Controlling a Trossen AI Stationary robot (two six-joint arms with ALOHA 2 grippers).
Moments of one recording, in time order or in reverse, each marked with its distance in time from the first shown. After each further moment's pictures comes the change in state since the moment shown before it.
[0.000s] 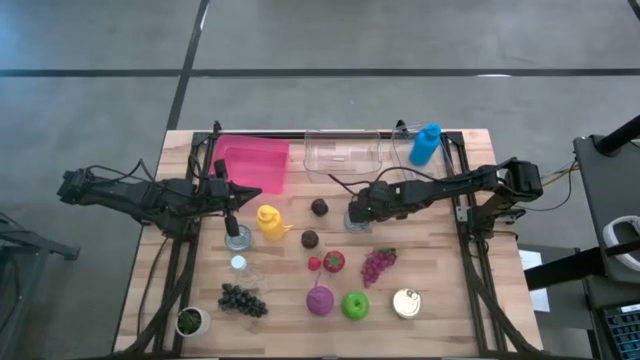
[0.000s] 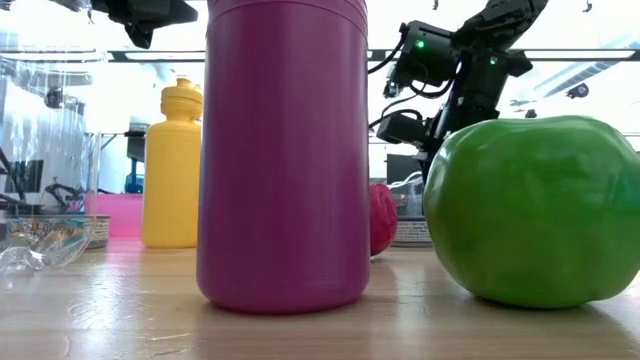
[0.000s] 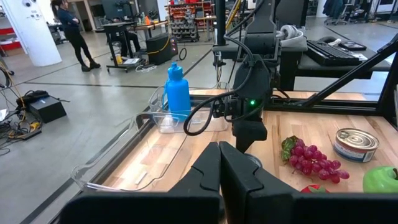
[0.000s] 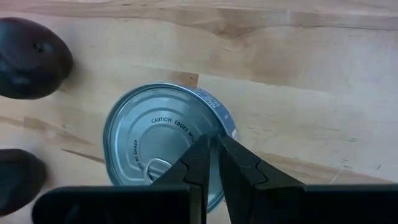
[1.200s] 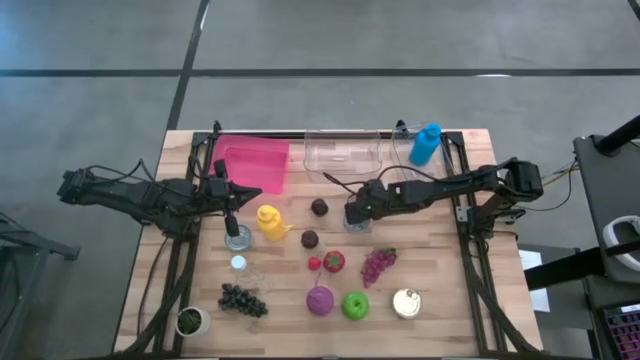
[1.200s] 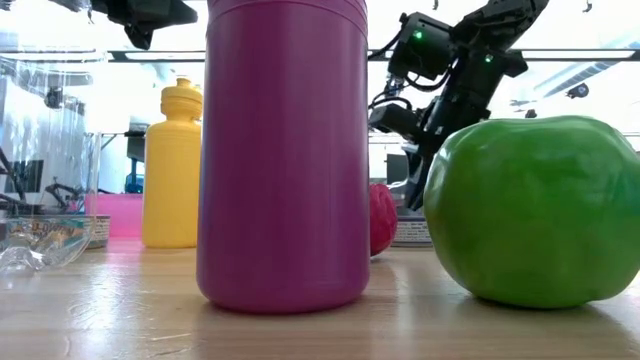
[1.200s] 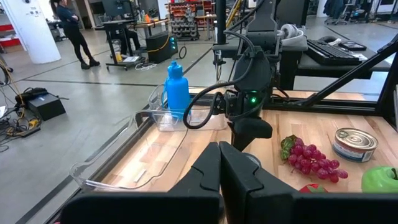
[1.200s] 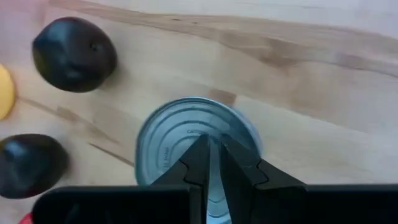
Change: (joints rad) left arm 0.000 0.000 0.000 -0.007 0.000 -0.013; right arm 0.000 -0.008 -0.001 0.089 0.035 -0.158
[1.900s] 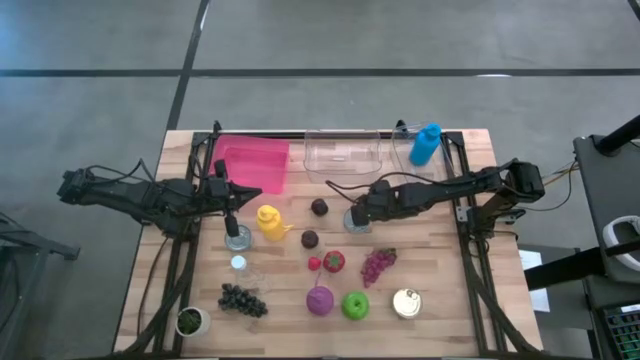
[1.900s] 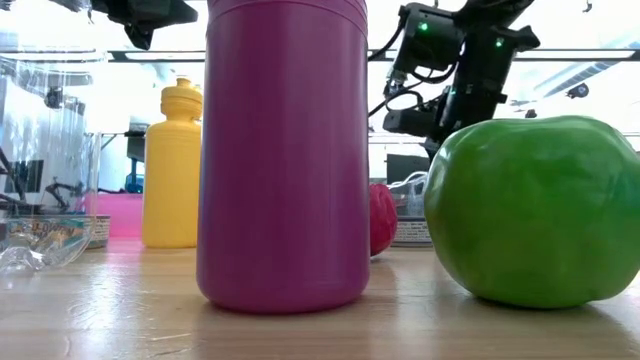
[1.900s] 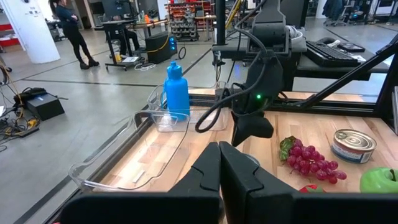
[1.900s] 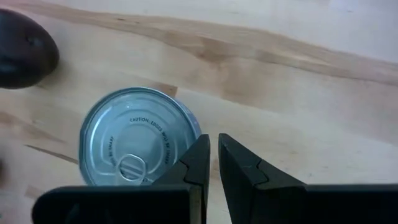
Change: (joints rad) left arm 0.000 0.000 0.000 0.004 0.003 -0.003; right arm 0.060 -0.003 0.075 -0.277 0.129 0.071
